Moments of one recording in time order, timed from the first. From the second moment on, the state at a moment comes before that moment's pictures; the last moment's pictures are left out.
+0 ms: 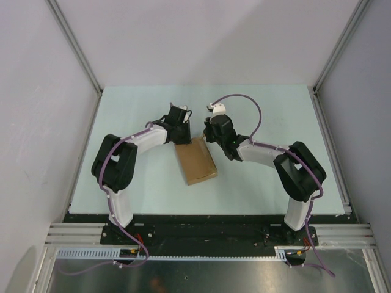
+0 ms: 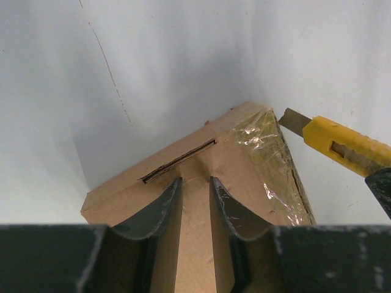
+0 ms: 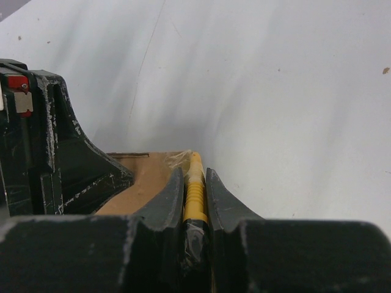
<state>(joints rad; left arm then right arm) -0.48 1.90 1.27 -0.30 0.03 -0.46 0.70 1.82 1.14 0.25 0.24 0.29</state>
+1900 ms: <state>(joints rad) -0.48 1.90 1.26 -0.29 0.03 -0.47 0.72 1.78 1.14 0.26 0.27 0.28</state>
